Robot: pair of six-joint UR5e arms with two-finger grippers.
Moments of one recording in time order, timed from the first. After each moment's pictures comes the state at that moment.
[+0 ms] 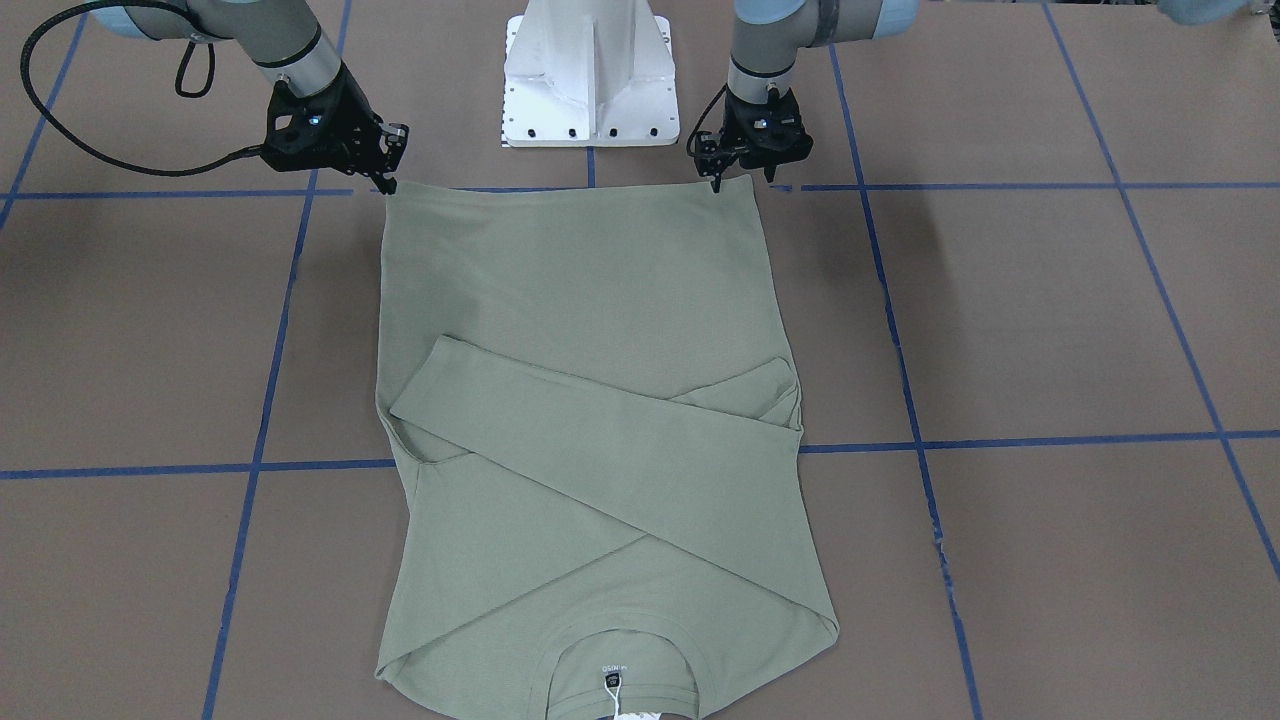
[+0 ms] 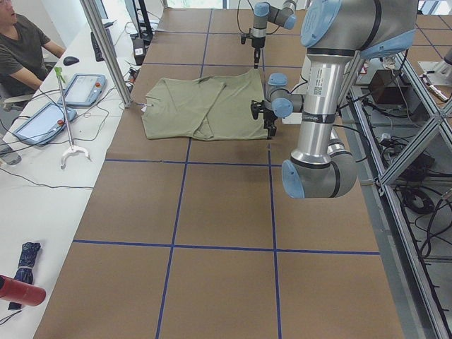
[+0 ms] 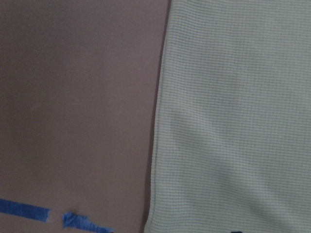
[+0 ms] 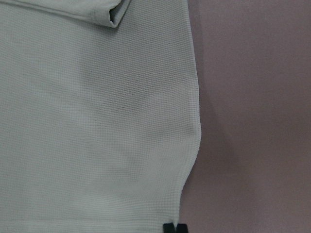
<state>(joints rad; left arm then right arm) -0.17 -1.83 -2.02 -1.61 -1.64 -1.62 0.36 -1.58 2.15 -1.22 1.84 1.42</state>
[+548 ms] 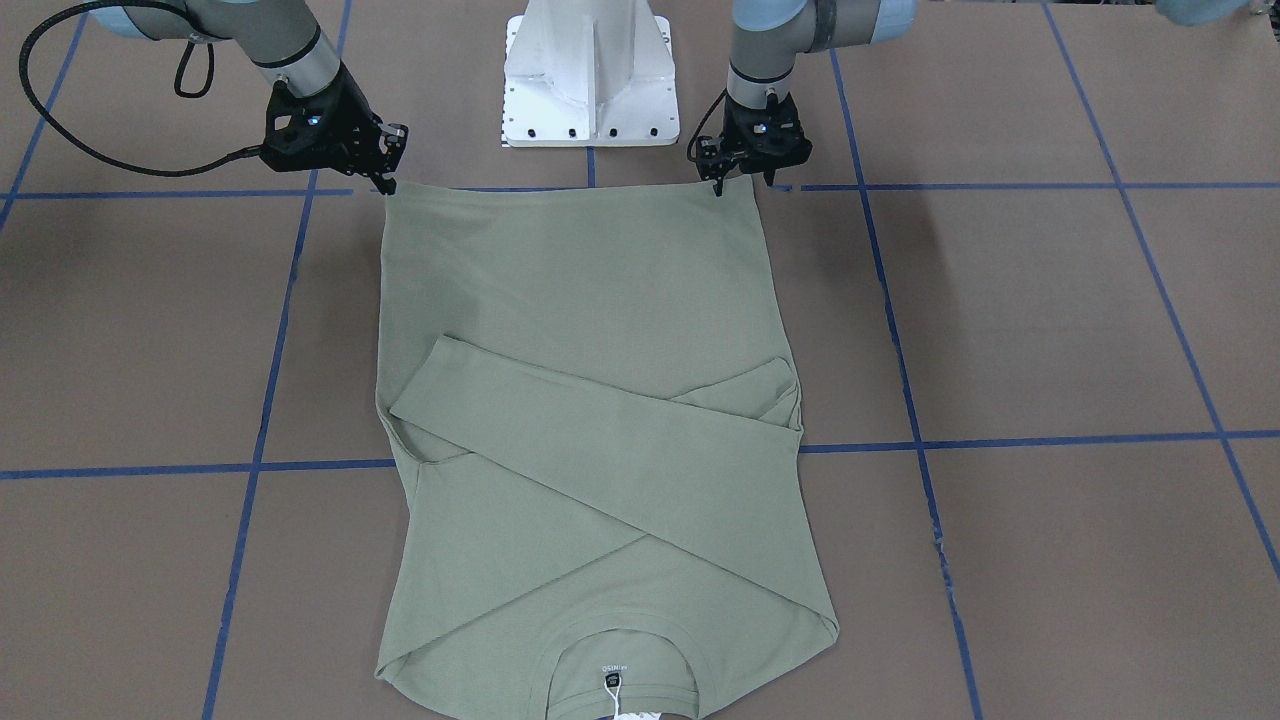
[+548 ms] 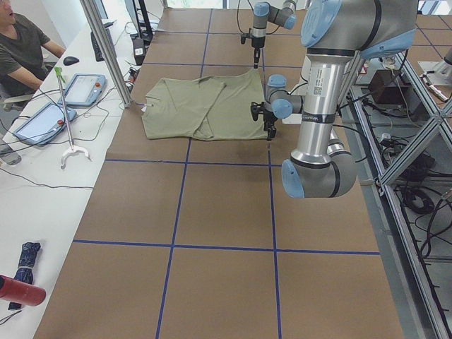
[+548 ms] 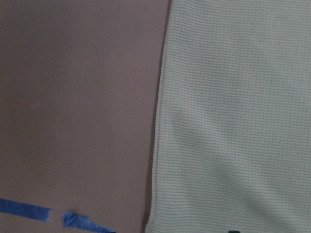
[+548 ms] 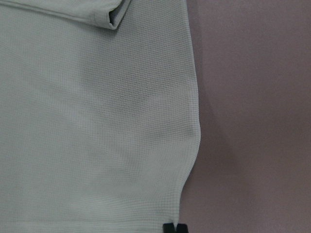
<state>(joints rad) -0.17 -1.83 -2.00 -1.61 -1.65 -1.62 0.36 -1.58 2.15 -1.22 1.84 1.42</state>
